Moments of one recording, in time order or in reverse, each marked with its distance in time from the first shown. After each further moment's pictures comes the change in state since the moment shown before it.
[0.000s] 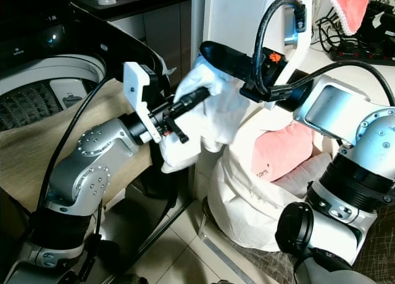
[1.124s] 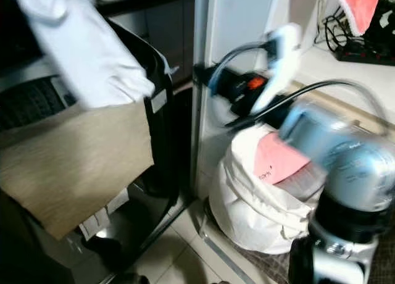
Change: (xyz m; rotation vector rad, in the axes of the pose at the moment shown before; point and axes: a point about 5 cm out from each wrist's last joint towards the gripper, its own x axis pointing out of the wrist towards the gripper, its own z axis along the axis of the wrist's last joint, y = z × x) left arm -0.053 0.167 0.232 1.302 0.073 0.964; right arm 0.010 0.005 -0.042 -0.251 0.046 -0.116
